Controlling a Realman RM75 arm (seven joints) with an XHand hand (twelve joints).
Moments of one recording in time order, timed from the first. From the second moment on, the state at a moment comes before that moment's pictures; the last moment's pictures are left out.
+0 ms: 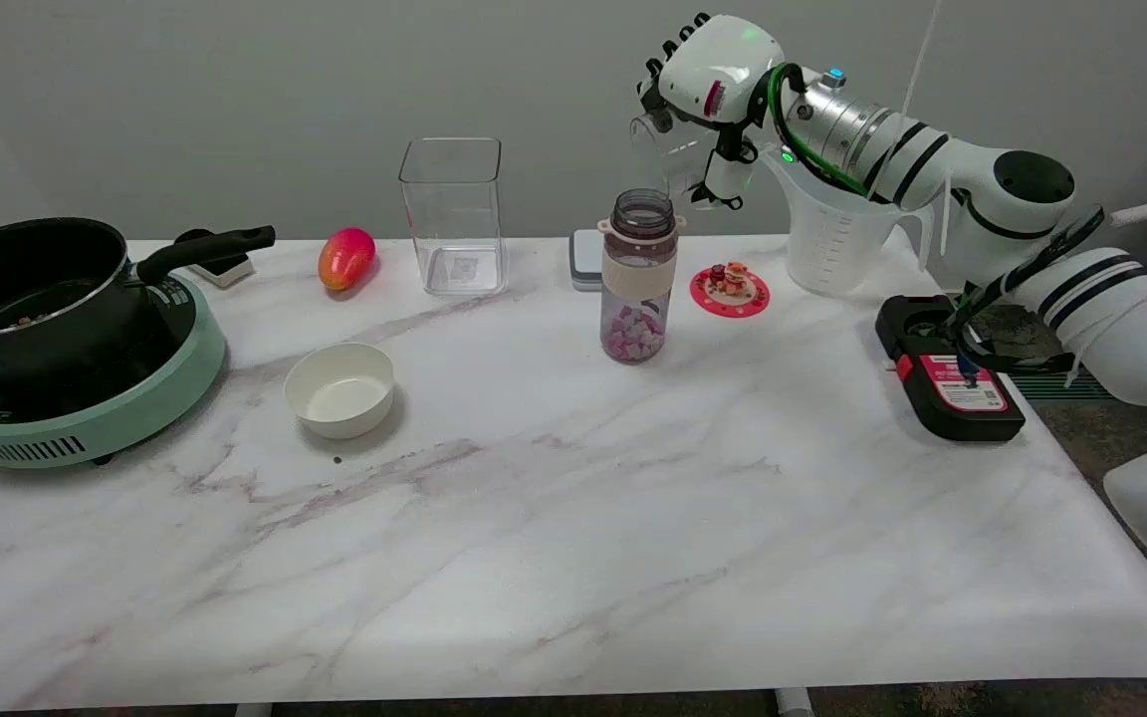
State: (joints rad) arm 0.82 -0.82 -1.99 1.08 -0.89 0.47 1.21
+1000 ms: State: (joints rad) arm 0.32 -0.77 -1.67 1.48 -0.77 0.05 1.26
